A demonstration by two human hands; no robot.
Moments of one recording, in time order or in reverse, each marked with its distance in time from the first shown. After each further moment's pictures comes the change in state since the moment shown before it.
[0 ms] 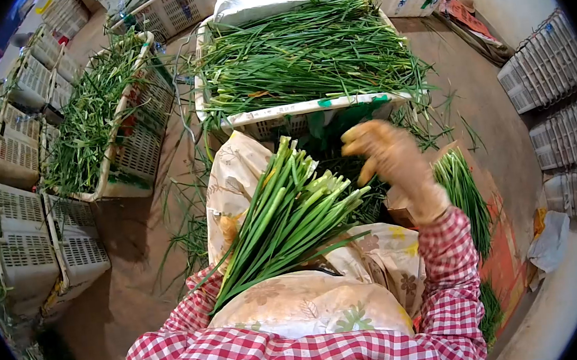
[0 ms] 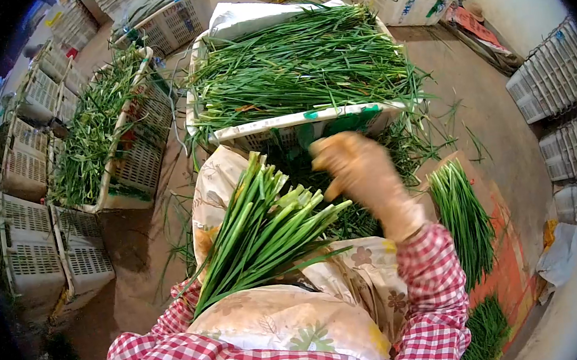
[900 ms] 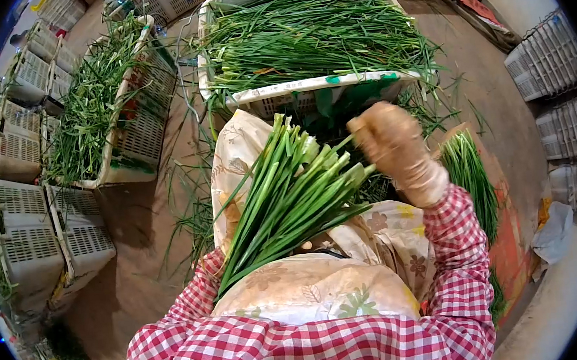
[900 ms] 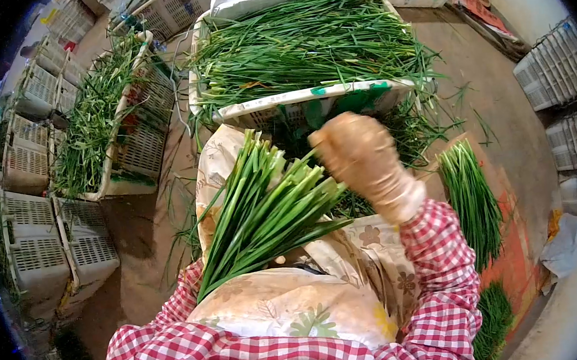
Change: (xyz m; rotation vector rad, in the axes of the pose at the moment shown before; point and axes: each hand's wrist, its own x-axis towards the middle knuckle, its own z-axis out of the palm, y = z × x) left_hand -0.026 0.011 -0.012 -0.034 0.052 0.053; right_hand 0.019 0.038 0.018 -0.770 0.304 -0.947
